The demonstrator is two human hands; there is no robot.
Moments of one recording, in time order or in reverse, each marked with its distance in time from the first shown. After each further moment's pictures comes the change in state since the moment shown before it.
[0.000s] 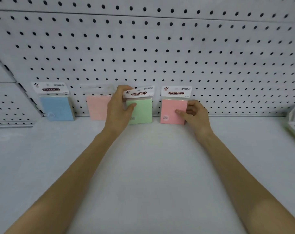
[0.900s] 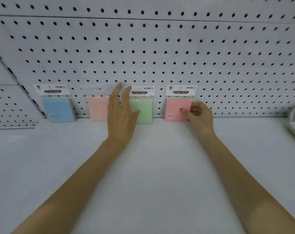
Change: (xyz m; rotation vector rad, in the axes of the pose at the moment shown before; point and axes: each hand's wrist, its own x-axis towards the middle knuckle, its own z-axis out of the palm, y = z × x) left_hand -0.021 0.000 0.011 0.573 0.109 0.215; right_hand 0.009 0.012 -0.008 -0.091 0.145 0.003
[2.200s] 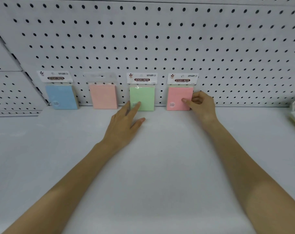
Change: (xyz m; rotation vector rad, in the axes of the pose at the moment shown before) left_hand -0.045 -0.017 -0.009 0.057 -0.498 -0.062; right_hand 0.004 0.003 -0.007 -0.094 -0.079 -0.031
